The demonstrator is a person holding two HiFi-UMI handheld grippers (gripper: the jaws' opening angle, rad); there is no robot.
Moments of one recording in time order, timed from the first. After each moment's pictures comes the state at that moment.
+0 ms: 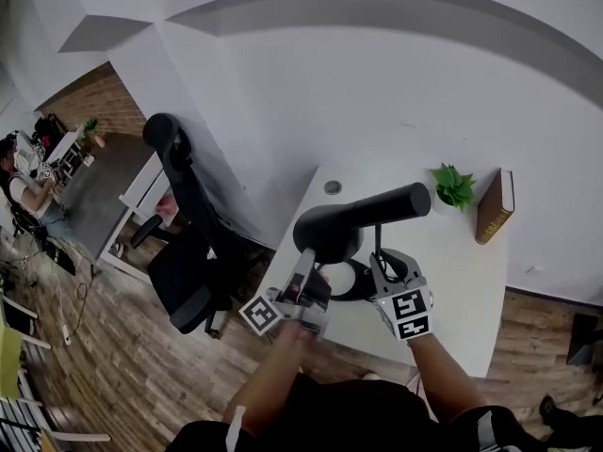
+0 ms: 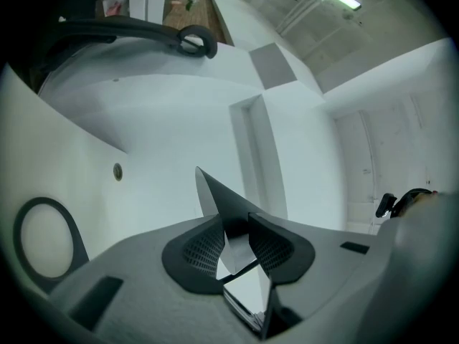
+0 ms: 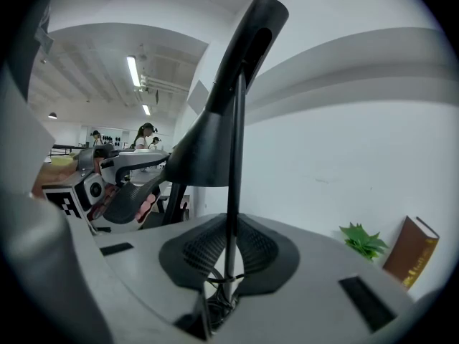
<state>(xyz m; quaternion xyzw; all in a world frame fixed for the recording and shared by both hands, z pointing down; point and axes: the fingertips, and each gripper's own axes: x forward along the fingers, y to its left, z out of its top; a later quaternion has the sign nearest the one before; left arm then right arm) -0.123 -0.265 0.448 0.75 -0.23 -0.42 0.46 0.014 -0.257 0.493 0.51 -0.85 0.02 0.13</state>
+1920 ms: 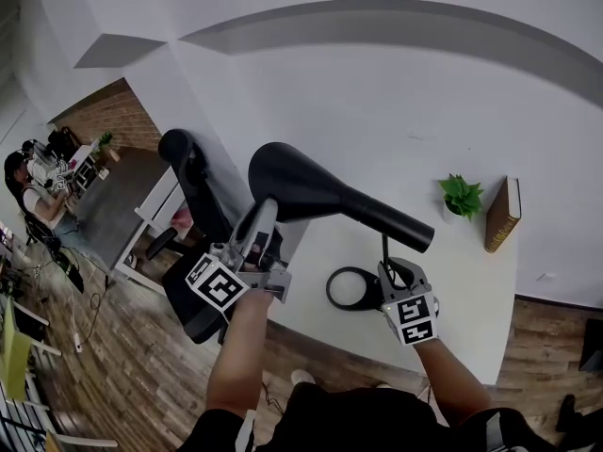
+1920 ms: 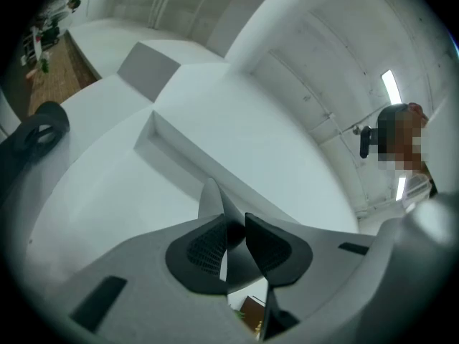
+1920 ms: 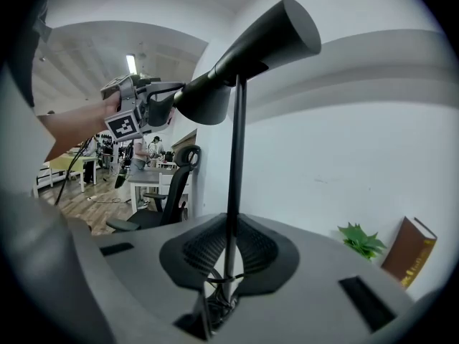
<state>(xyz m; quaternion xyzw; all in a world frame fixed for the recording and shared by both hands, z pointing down) -0.176 -0.296 0.267 0.90 -0.31 -0.28 0.12 0.013 -0.258 0.493 0.52 -0.84 0.02 0.13</state>
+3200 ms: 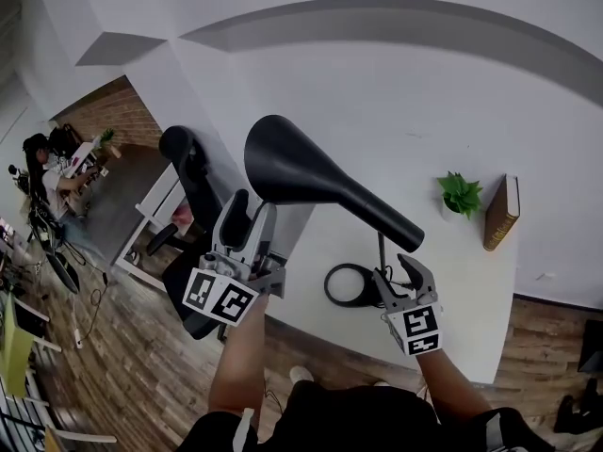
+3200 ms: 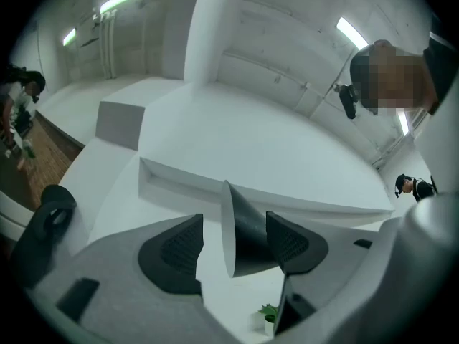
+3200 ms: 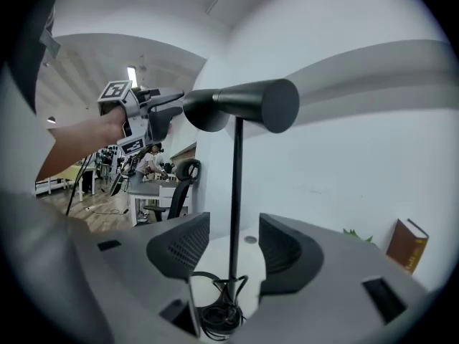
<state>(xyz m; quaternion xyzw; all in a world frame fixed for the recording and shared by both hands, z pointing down) -0.179 -0.266 0.243 0.87 -0.43 -0.23 -0.04 0.023 -0.229 0.463 0.52 -0.85 0.00 0.09</state>
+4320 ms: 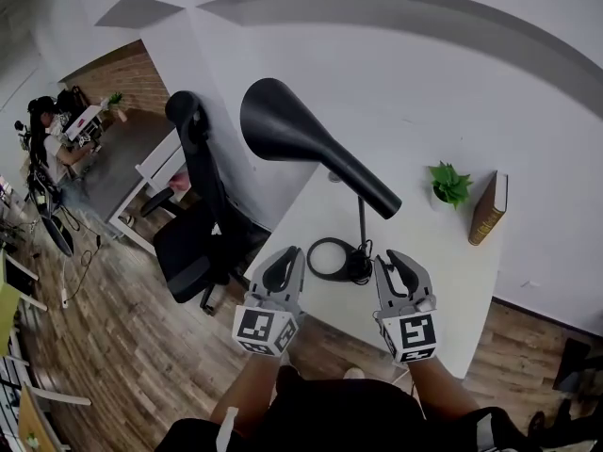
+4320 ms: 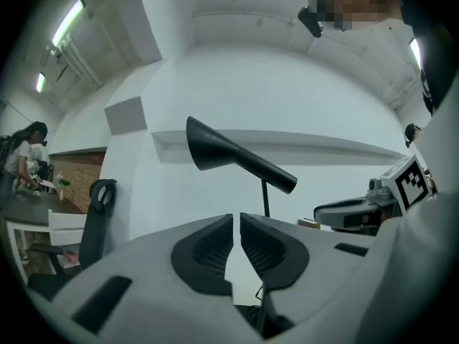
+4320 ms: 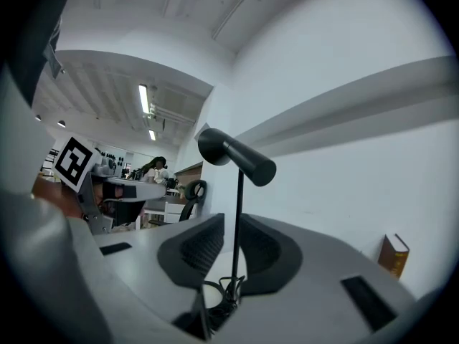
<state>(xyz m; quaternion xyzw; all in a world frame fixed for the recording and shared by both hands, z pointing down) -0.107 -0.160 0.404 0.85 -0.53 -0.02 -0.02 0.054 -0.156 0.416 0.51 -0.86 -0.04 0.03</state>
